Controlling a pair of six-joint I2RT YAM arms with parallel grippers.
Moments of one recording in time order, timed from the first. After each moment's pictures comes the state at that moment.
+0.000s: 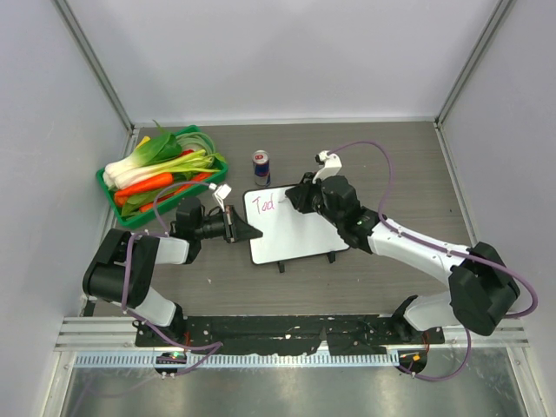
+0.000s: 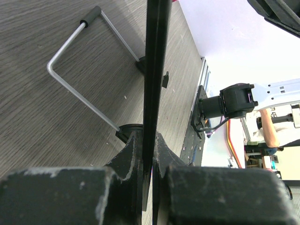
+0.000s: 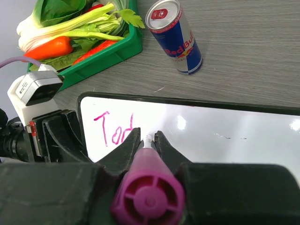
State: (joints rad) left arm -0.24 1.55 0.42 0.78 0.99 -0.68; right arm 0.74 1.35 0.83 0.24 0.13 0.53
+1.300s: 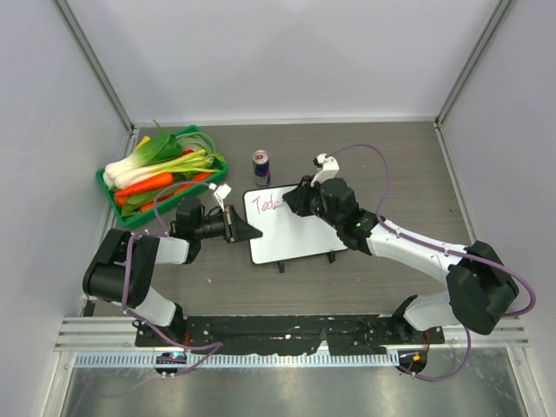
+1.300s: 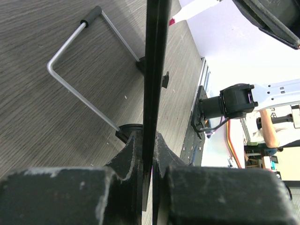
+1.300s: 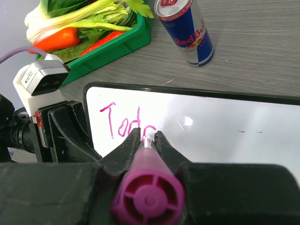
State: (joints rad) left arm -0.24 1.55 0.42 0.78 0.99 -0.68; right arm 0.74 1.37 0.81 0.27 0.09 0.55
